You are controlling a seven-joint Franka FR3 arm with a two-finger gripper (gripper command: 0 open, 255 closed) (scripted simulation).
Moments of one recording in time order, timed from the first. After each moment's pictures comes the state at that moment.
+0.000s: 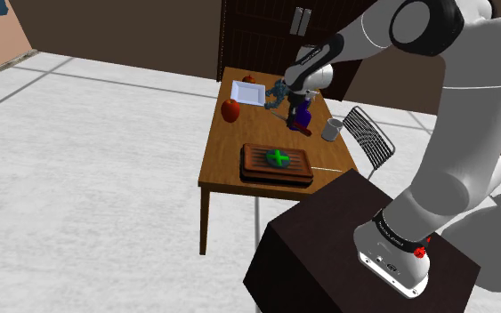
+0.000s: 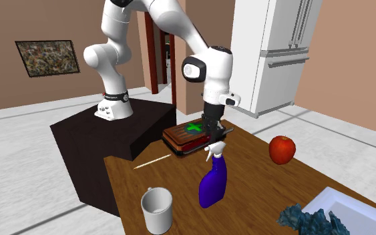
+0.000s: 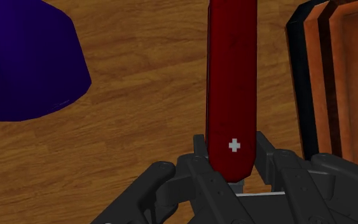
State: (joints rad) arm -0.11 0.50 -0.15 -1.98 0.06 2.44 -1.04
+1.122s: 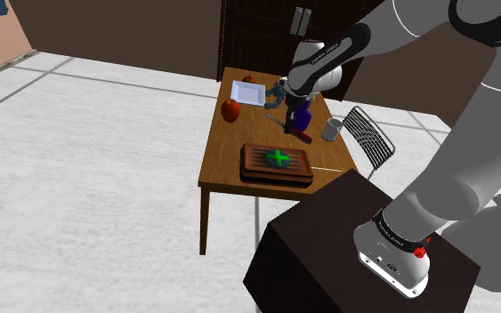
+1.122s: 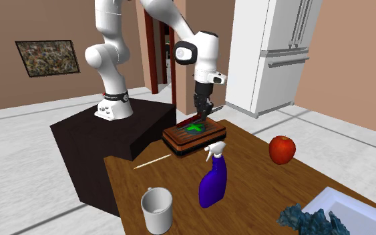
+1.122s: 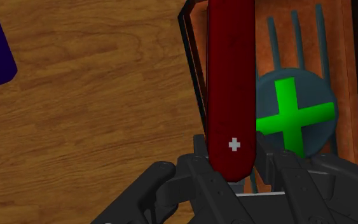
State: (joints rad) arm 0.02 0.21 -0.13 -2.30 -0.01 2.47 -0.86
